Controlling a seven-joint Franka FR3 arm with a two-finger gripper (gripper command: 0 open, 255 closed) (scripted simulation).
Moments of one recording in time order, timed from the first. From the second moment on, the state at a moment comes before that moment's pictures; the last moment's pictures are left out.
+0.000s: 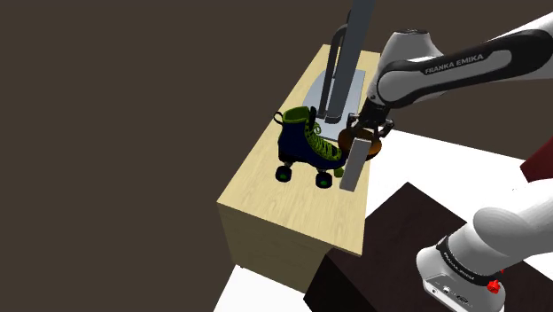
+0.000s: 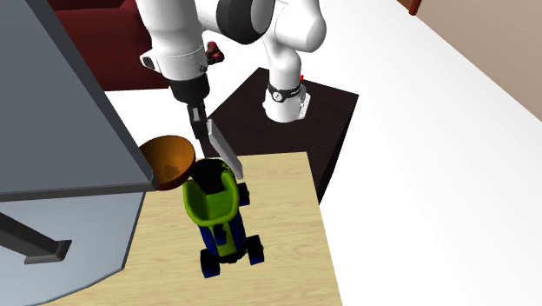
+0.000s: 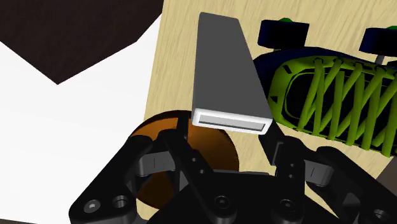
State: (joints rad) arm -0.29 -0.38 0.20 -2.61 0.12 2.26 0.64
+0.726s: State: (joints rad) arm -0.34 -0.24 0.14 -2.58 0.08 2.37 0.56
